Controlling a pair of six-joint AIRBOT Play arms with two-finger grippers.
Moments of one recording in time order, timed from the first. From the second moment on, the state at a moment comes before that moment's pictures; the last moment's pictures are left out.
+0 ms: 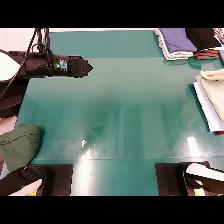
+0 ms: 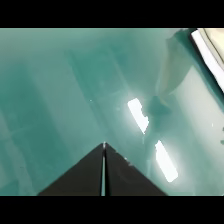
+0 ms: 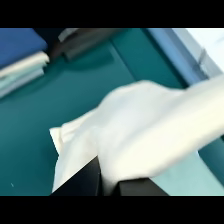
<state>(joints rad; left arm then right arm) -0.46 -1.06 1.39 1.17 -0.92 -1.64 -0.82 -1.28 1.62 -1.19 1.10 1.37</state>
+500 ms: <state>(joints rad) -0.46 -1.06 1.39 1.17 -0.93 -1.62 -1.04 -1.08 1.17 -1.32 1.13 1.32</state>
